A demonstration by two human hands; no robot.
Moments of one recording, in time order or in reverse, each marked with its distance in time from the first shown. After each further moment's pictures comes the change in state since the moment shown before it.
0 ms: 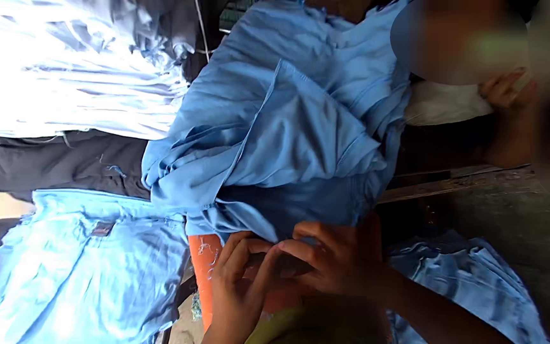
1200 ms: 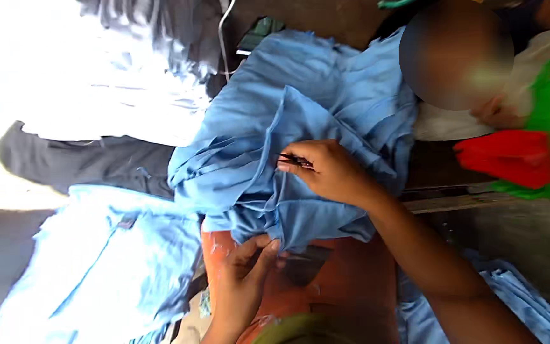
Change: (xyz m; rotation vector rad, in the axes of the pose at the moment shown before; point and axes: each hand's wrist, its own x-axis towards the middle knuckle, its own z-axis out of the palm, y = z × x) left_hand 0.007 0.014 -0.010 -0.315 -0.014 -0.230; right_hand 0.119 0.073 -0.013 0.110 -0.144 0.154
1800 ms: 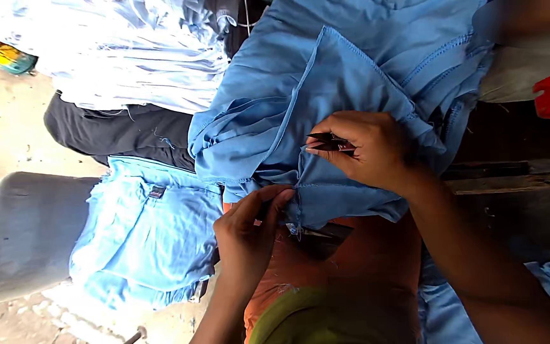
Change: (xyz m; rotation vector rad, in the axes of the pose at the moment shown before) left_hand 0.023 0.012 -0.011 0.619 0.113 0.308; right_hand -0.021 0.012 0.010 0.001 0.118 -0.206
